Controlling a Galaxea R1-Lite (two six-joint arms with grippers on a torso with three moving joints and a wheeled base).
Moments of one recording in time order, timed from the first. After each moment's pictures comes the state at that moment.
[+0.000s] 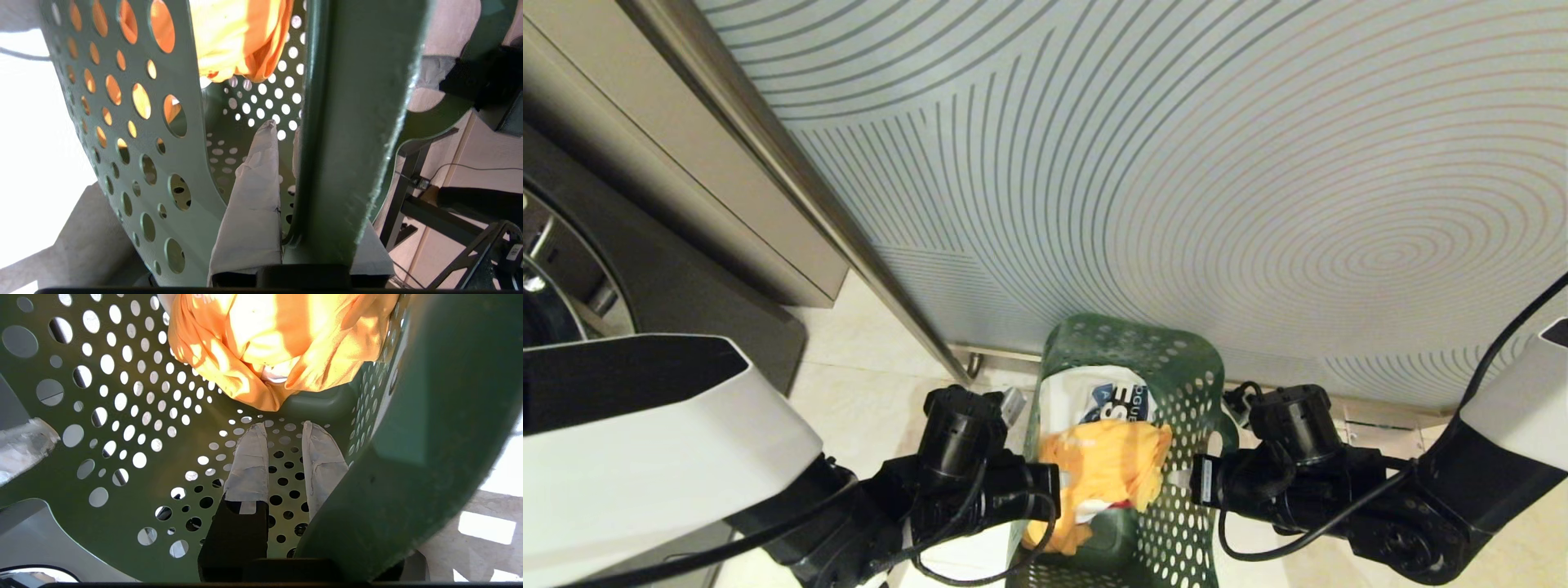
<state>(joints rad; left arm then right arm) -0.74 2.06 -0.69 -0.83 -0.16 -0.48 0.45 2.02 -0.60 -0.75 0.14 0.57</state>
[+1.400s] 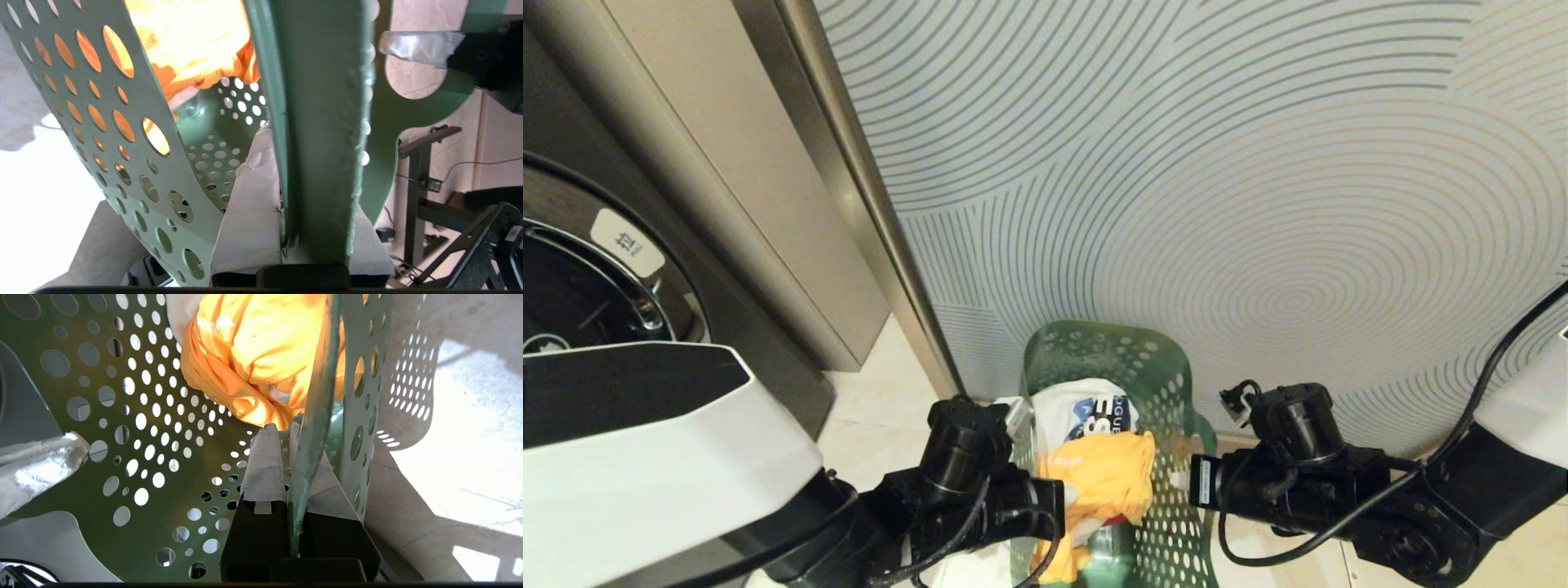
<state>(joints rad) -0.76 2.05 -0.66 -0.84 -0.16 -0.48 0.47 1.99 -0.59 -0.75 0.14 0.56</state>
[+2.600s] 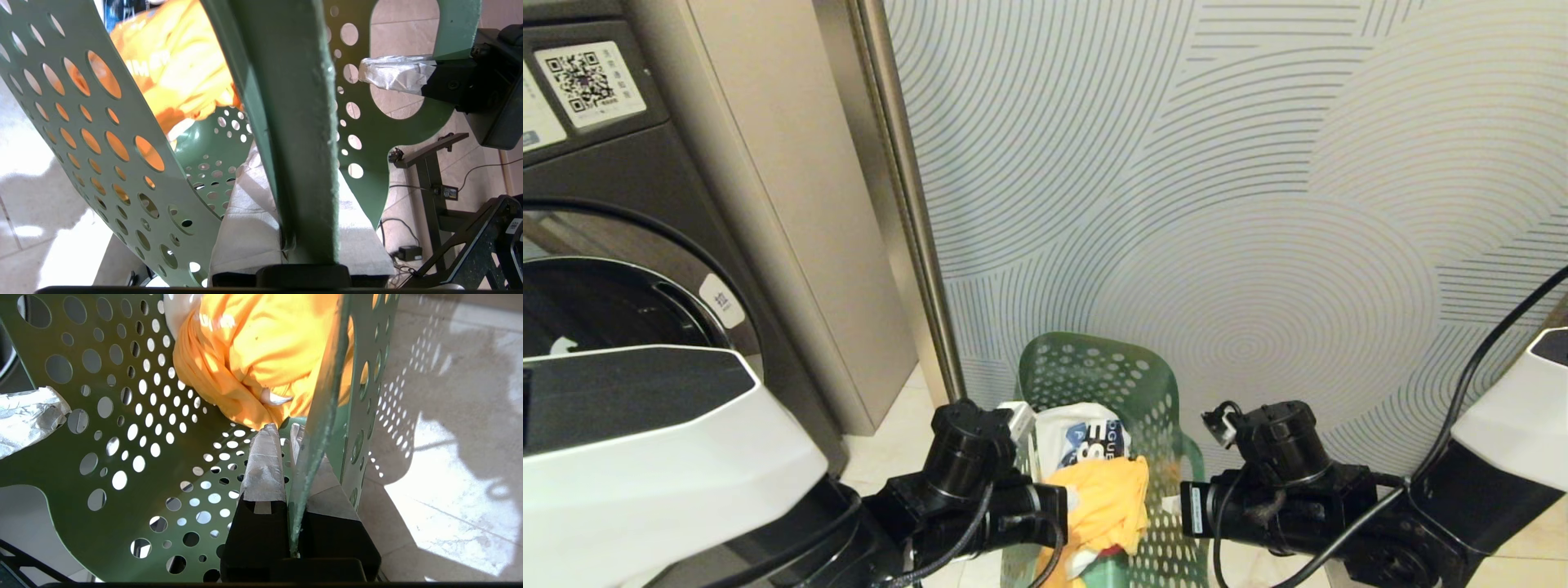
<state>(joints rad) -0.77 2.06 -0.66 -0.84 -0.16 -0.48 0.51 2.02 -0.57 -0.75 0.15 0.49</state>
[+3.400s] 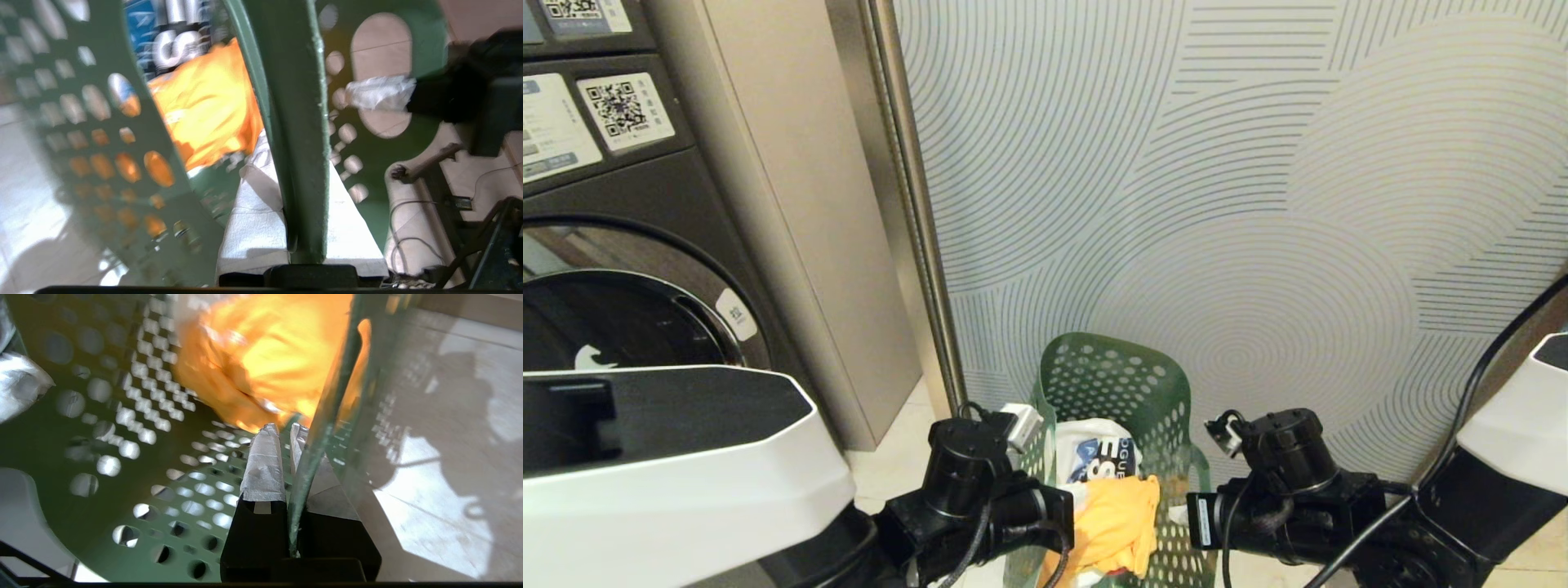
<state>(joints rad) -0.78 2.12 -0.60 -1.09 -0.16 -0.43 0.51 2.02 -0.54 -0.75 0.15 0.46</state>
